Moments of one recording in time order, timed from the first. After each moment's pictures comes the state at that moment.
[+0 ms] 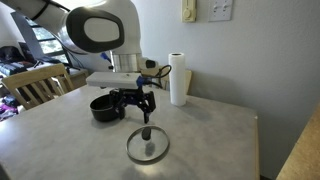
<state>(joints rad) -0.17 0.31 -0.15 -2.06 -0.07 2.25 -0.53</state>
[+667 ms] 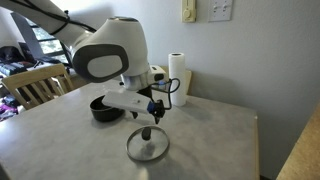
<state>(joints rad) -0.32 0.40 -0.03 -2.09 0.20 2.61 -0.71</state>
